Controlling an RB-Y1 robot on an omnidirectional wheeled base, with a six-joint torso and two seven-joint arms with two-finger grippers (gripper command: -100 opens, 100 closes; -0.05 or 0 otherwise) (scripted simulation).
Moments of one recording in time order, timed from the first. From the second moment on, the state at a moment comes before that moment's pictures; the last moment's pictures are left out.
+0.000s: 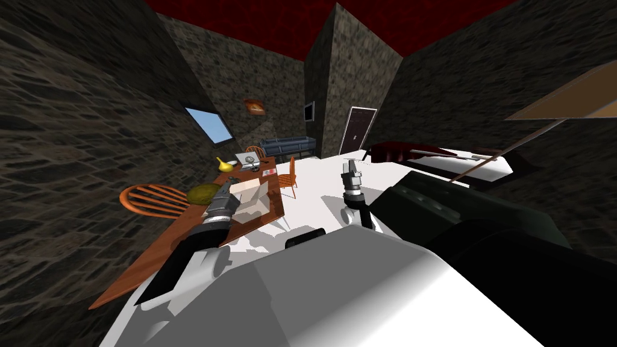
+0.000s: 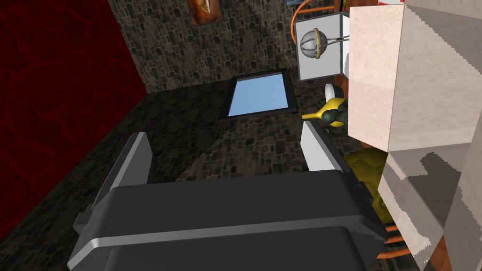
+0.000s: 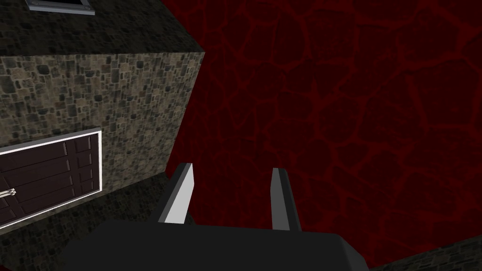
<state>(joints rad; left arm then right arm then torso) 0.46 0.27 0.13 -2.37 0.14 0.23 0.02 0.45 -0.05 -0.02 -2.21 -0.10 -0.61 0.16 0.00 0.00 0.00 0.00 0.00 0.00</state>
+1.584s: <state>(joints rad) 0.45 0.29 0.17 -2.42 0.21 0.69 0.07 0.45 -0.05 -0.02 -2.21 -0.10 -0.61 0.16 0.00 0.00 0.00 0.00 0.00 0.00</state>
